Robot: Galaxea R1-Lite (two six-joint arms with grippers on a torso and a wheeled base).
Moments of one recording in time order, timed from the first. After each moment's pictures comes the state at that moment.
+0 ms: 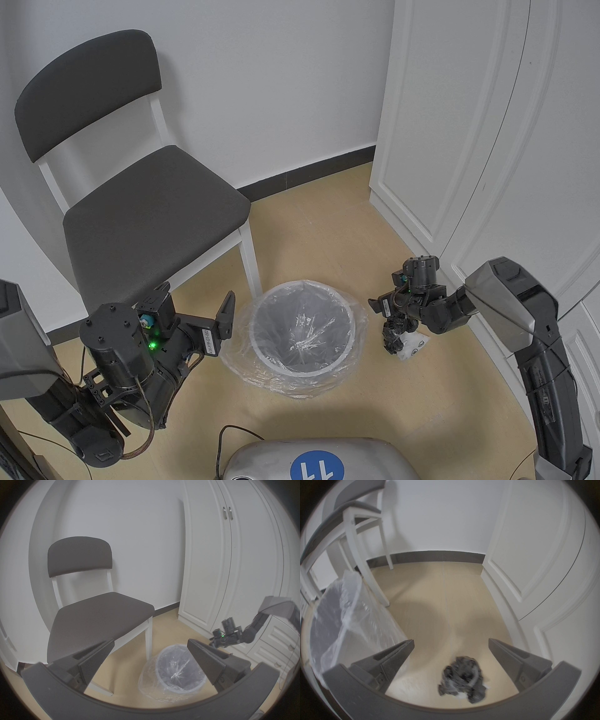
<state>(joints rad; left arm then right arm) -0.64 1.86 -0.29 -1.53 0.51 0.01 0.26 2.69 -1.64 -0.57 -0.08 -0.20</state>
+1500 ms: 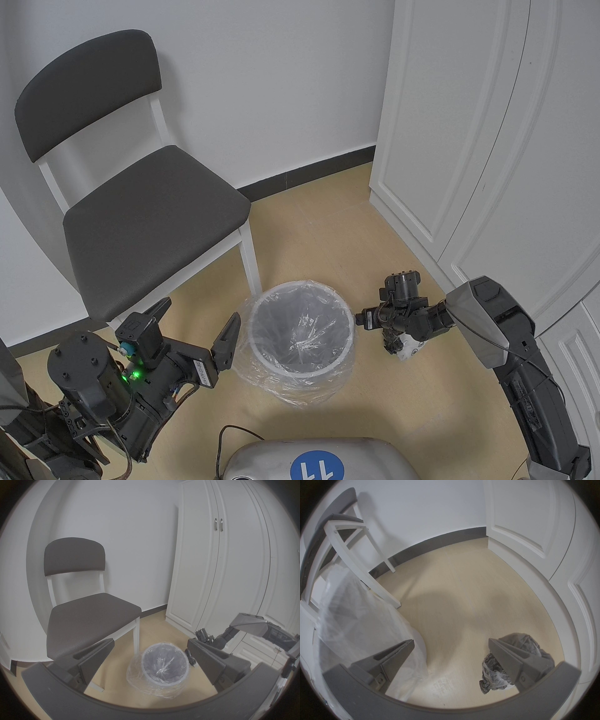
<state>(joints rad) -0.77 1.72 -0.16 -1.53 0.51 -0.03 0.29 2.87 -1.88 -0.38 0.04 0.07</state>
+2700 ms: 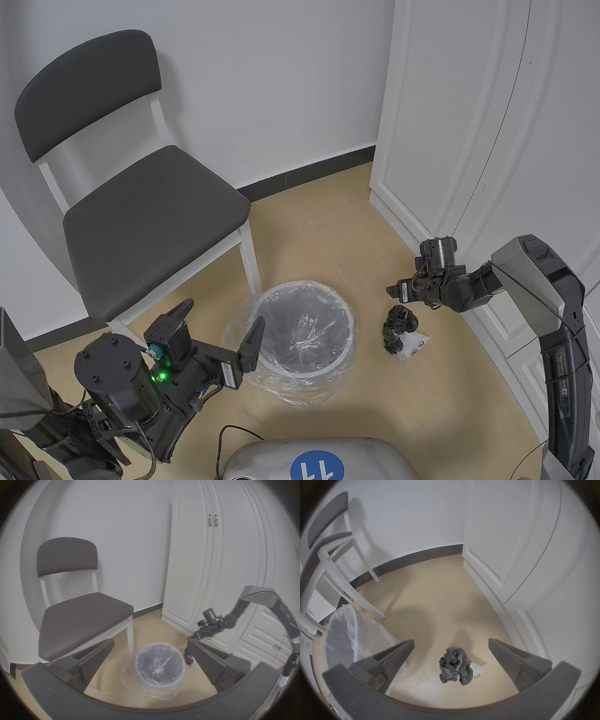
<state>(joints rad) -0.82 1.80 -0.22 -1.53 0.52 -0.01 0.22 2.54 -1.59 -0.37 -0.11 0.01</state>
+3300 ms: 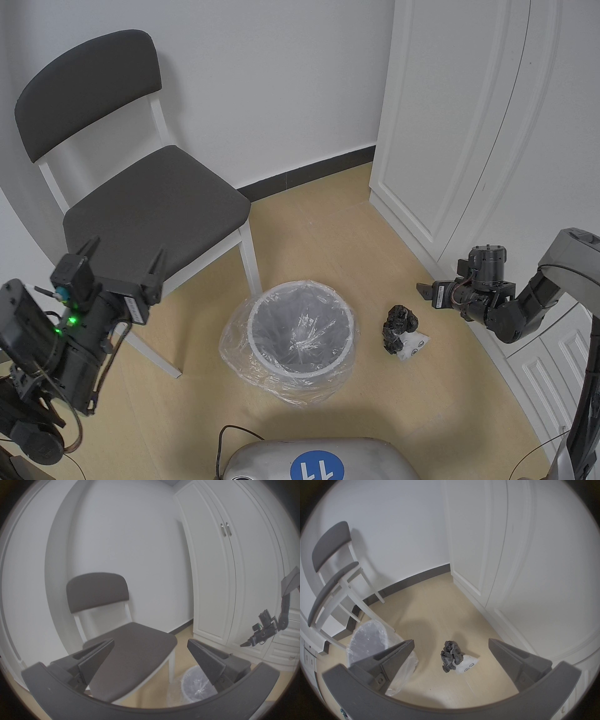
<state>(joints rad) -0.55 1.54 -0.22 -1.52 0.49 0.23 0.19 2.20 -0.92 -0.87 -0.11 0.12</state>
